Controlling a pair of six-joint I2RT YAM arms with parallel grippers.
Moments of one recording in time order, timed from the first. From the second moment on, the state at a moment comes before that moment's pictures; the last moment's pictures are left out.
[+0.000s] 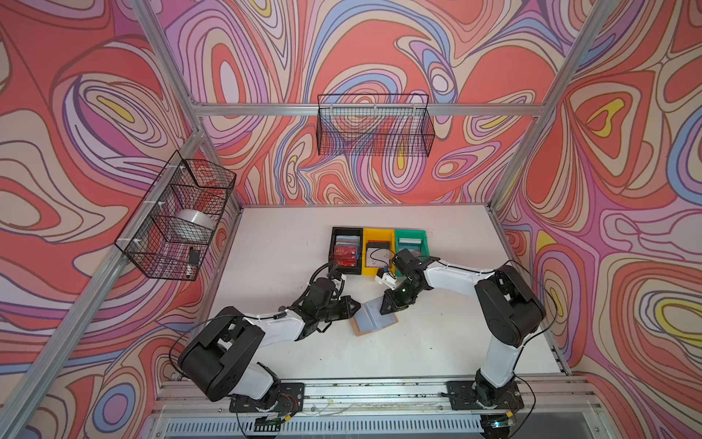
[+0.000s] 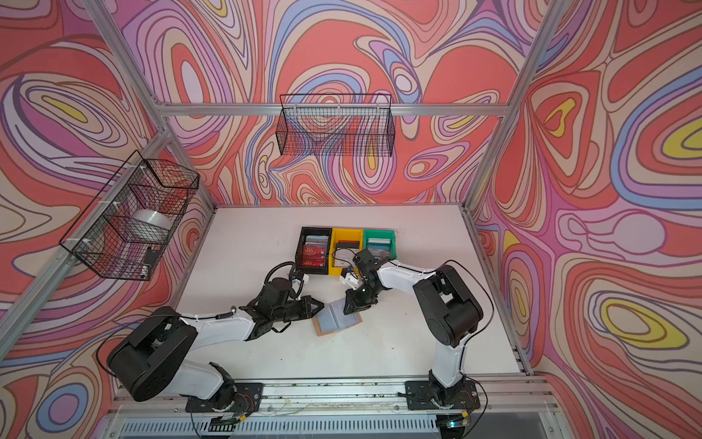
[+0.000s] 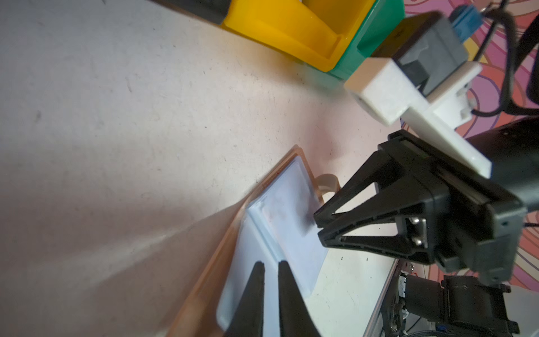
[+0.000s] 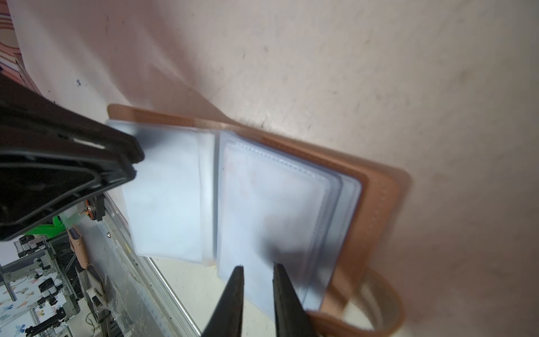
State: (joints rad) left arm -0.61 1.44 0.45 0.33 0.37 -0.79; right arm 0.53 1.84 1.10 -0.65 -0.59 0.09
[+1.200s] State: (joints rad) left arm -0.71 1.56 0.54 0.27 0.36 -0.82; right arm 0.49 1.80 1.10 -0.69 -0.44 0.14
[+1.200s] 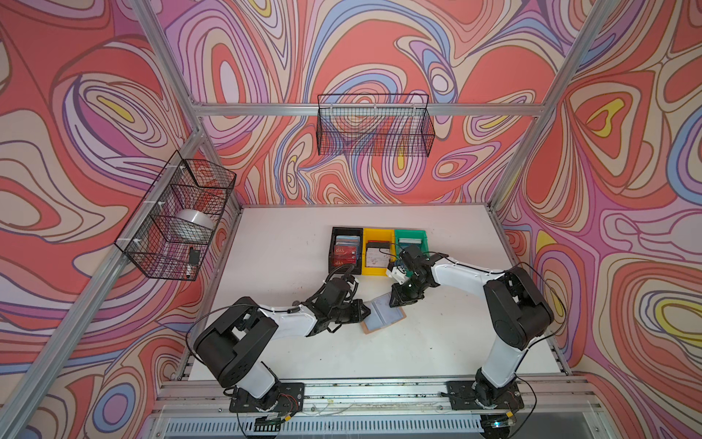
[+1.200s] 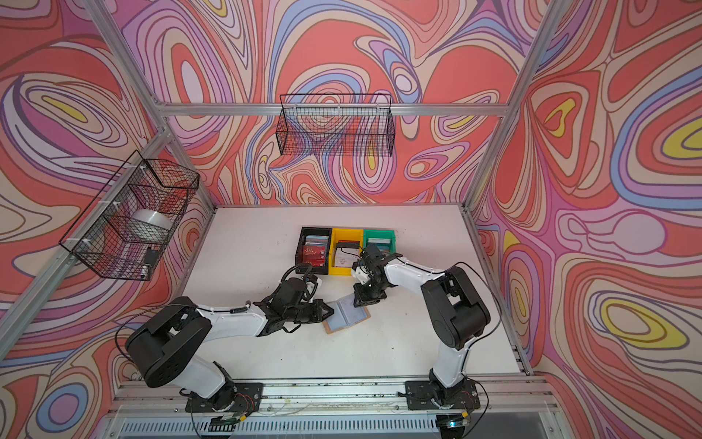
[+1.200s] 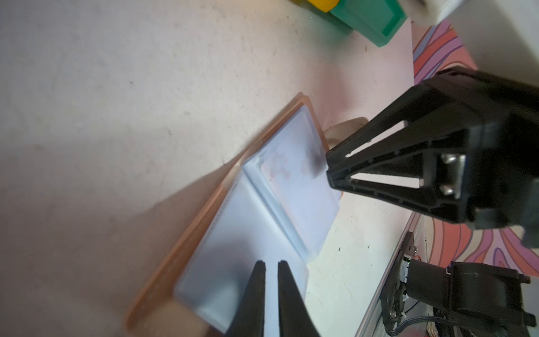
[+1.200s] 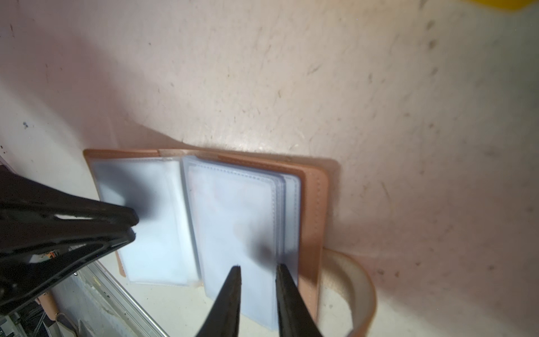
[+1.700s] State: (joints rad) left arm -0.71 1.56 0.49 0.30 0.34 -0.82; right arm 0.49 1.81 1.09 -0.66 -0.52 0.14
